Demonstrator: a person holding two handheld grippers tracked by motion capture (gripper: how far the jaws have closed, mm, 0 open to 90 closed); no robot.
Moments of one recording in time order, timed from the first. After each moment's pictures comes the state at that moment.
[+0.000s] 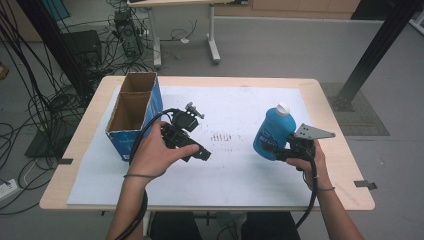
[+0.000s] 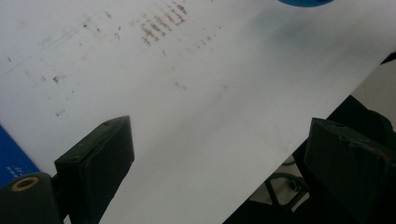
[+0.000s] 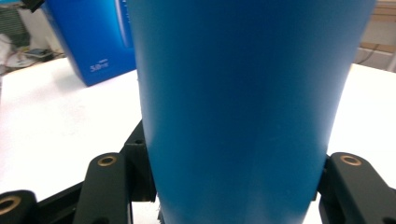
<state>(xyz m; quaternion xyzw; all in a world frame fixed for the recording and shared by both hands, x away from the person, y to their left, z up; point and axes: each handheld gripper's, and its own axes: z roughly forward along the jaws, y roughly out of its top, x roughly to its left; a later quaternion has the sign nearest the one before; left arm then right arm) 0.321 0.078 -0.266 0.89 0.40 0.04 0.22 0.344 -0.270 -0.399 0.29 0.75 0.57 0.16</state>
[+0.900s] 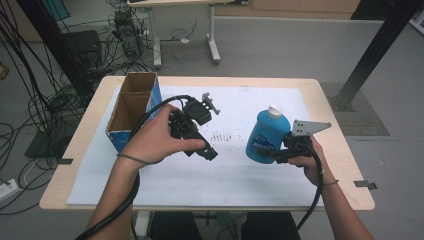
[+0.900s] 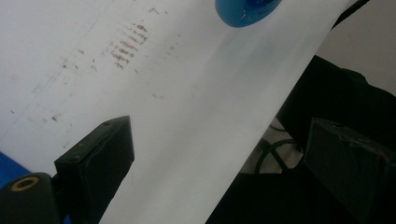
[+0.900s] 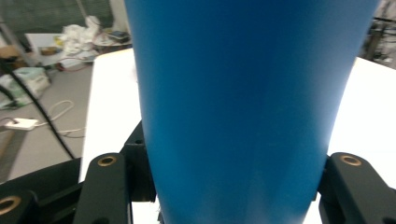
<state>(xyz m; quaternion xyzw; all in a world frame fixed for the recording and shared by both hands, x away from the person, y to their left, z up) 0.317 0.054 -0.221 0.94 0.29 0.03 0.19 0.347 -0.258 -0.376 0.18 0.79 0.59 0.07</state>
